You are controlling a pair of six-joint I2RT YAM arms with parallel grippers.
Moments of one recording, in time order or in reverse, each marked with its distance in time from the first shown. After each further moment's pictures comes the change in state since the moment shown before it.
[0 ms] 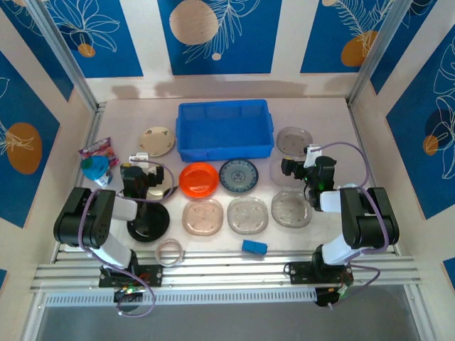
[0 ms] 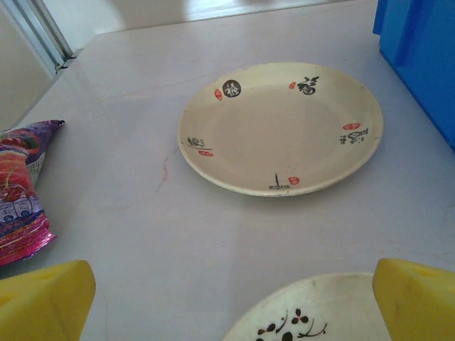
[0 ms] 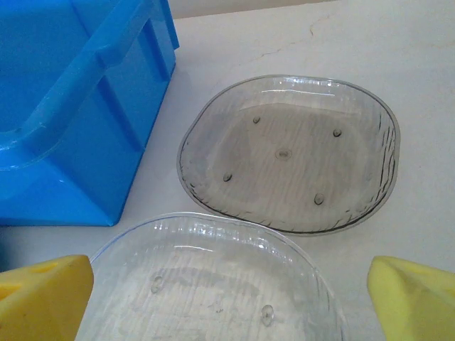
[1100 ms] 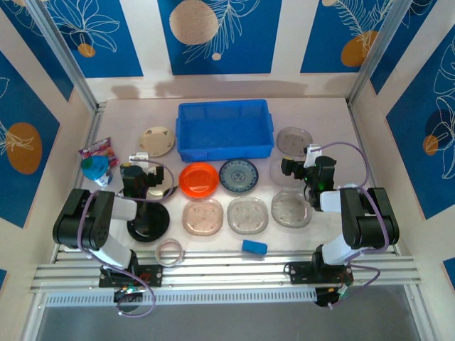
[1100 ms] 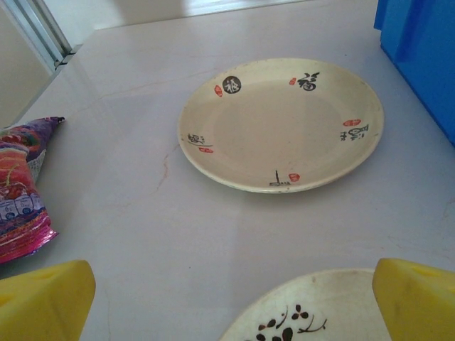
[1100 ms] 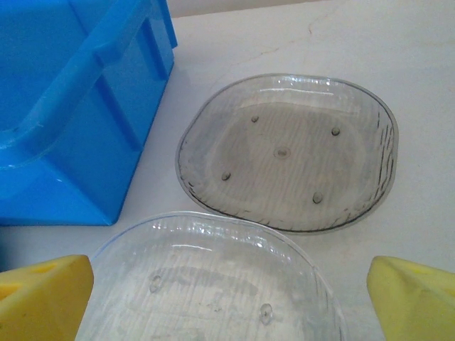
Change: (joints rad) left arm 0.000 -0.054 0.024 -0.094 -0.002 0.000; right arm 0.007 -0.013 0.005 -0.031 0.018 0.000
